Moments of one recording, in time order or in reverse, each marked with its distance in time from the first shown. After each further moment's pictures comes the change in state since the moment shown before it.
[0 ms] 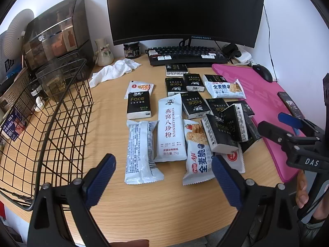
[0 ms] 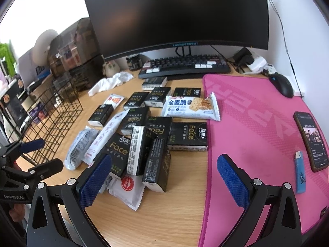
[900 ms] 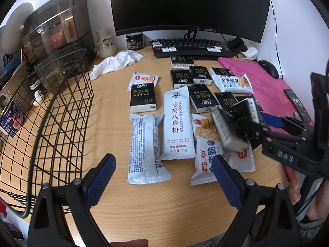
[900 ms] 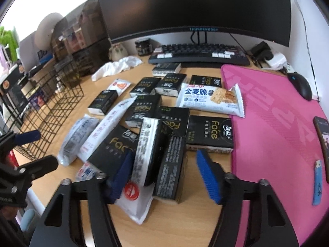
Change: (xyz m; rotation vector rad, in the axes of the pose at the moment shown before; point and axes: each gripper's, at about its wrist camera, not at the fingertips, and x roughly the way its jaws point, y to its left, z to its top) left arm 0.018 0.007 0.000 -0.006 0.053 0.010; right arm 0.056 0.016 0.002 -0.065 0.089 0.032
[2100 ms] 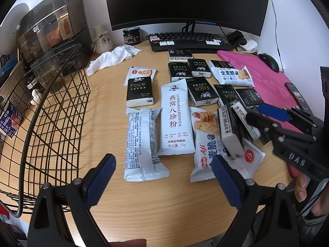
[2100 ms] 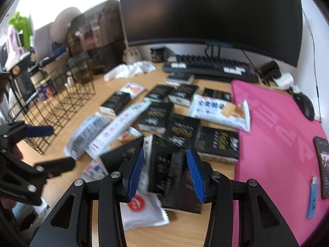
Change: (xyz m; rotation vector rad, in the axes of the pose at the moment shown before) left arm 0.008 -0.005 -0.002 0.019 0.030 0.001; right arm -0.018 0.009 -0.004 -0.072 -0.050 0.027
